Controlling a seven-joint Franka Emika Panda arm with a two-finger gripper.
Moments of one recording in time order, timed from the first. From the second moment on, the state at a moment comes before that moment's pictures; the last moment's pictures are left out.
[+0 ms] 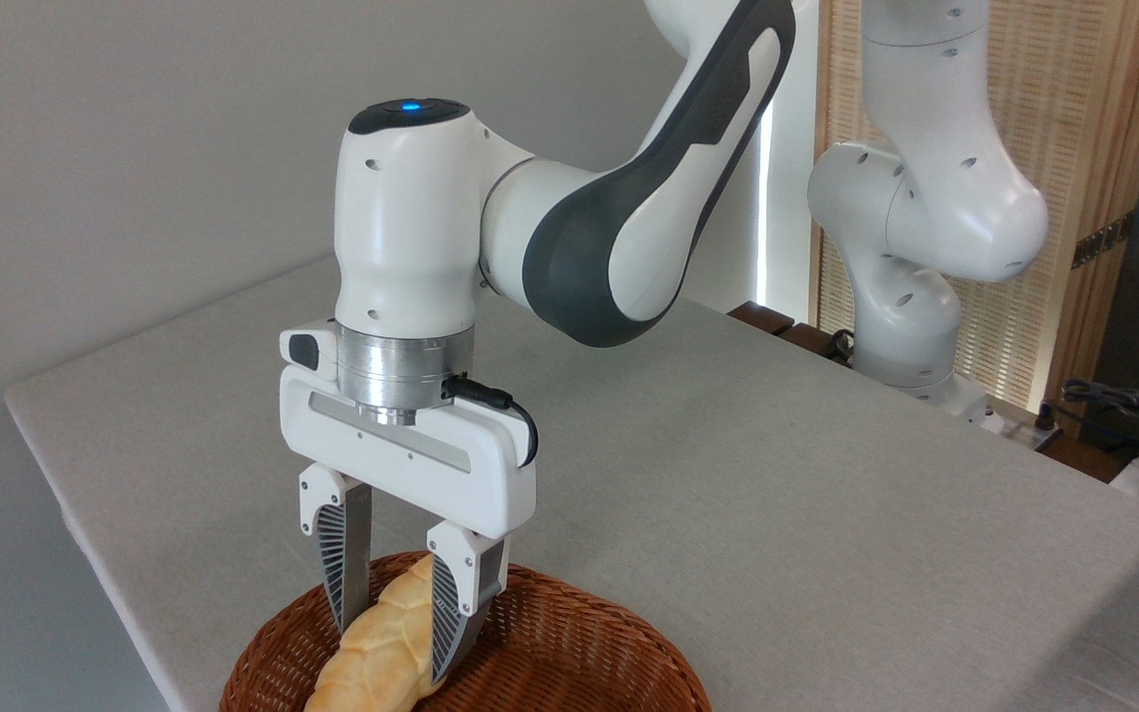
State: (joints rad) arm -0.02 0.14 0.05 -1.98 0.04 2.43 0.47
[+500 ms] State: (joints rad) arm -0.03 0.14 0.04 -1.98 0.05 2.43 0.47
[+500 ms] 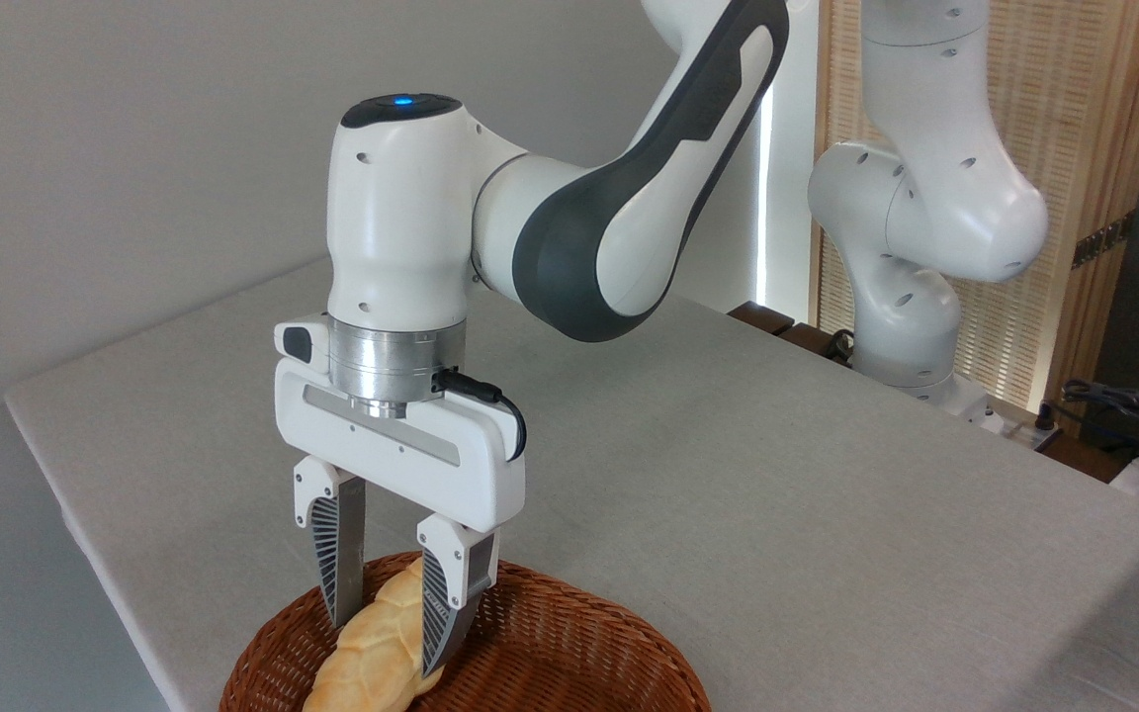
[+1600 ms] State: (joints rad) arm -0.03 0.13 0.05 -1.98 0.08 2.43 0.51
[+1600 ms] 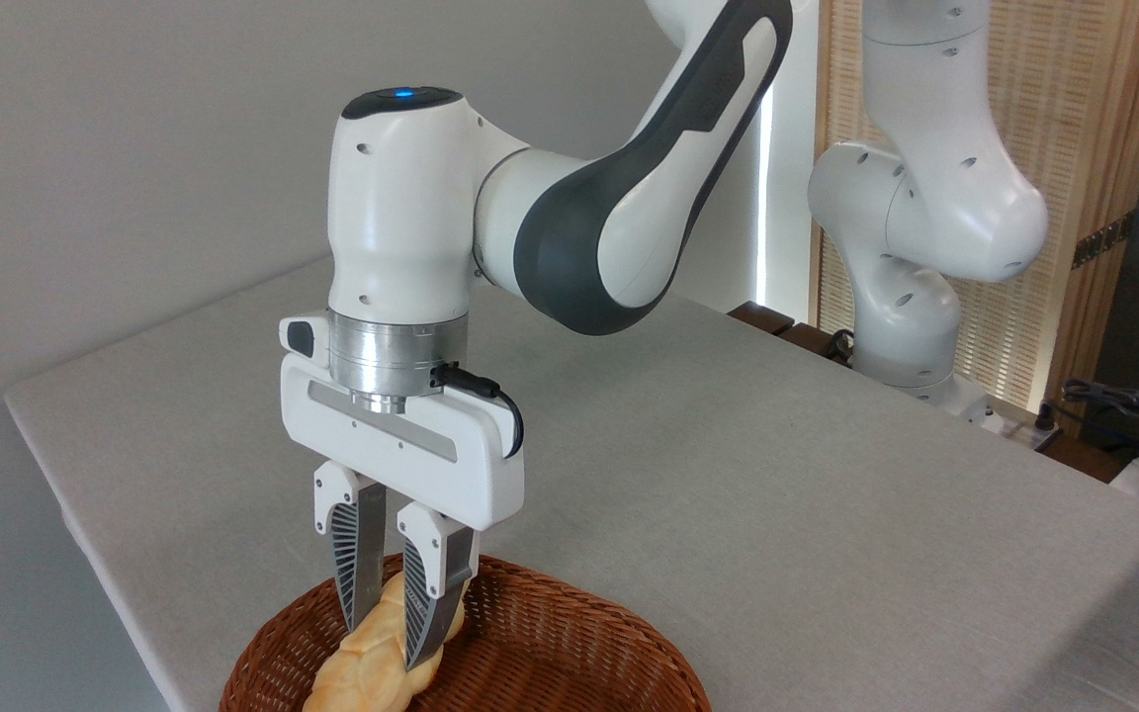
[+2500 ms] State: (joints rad) arm -0.04 -0.11 -0.14 -1.97 -0.03 2.03 0.51
